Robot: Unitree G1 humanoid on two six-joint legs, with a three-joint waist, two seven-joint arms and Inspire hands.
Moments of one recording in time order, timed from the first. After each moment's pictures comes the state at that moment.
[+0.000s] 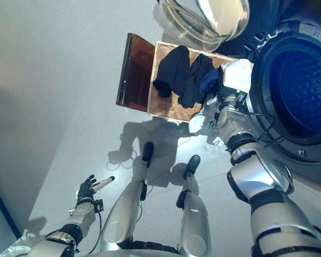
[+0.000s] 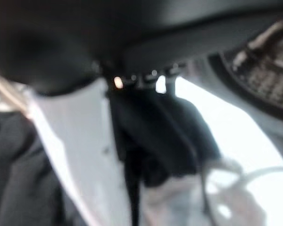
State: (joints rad) left arm -0.24 0.21 -0.17 1.11 -0.39 -0.14 0.35; right arm -1.12 -0.50 0.60 1.25 -0.49 0.12 -0.44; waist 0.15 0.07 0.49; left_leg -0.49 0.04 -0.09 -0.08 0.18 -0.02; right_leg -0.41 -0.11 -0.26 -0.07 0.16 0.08
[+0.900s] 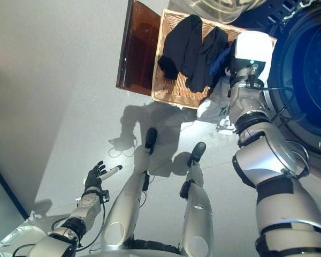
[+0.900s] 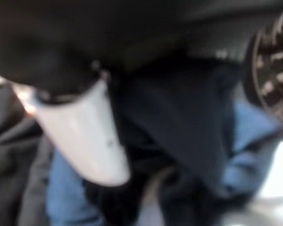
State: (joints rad) left arm -0.27 0.21 -0.22 1.02 -0.43 -0.18 0.33; right arm -1.29 -0.56 0.66 1.30 -0.56 0.15 -0.47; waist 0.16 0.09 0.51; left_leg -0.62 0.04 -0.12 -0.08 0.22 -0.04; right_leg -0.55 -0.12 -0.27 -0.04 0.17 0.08
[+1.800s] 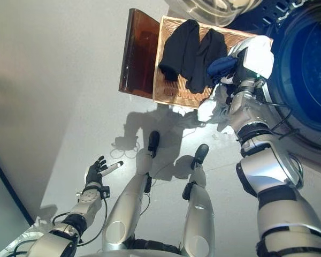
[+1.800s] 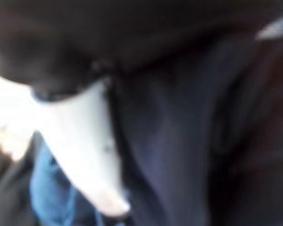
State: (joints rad) left arm -0.30 0.21 -0.22 1.02 -0.40 -0.18 0.33; right arm -1.12 -0.57 0.42 1.15 -0.28 0.08 -0.50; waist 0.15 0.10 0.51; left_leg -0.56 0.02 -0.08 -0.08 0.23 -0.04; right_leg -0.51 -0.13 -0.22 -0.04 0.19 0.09
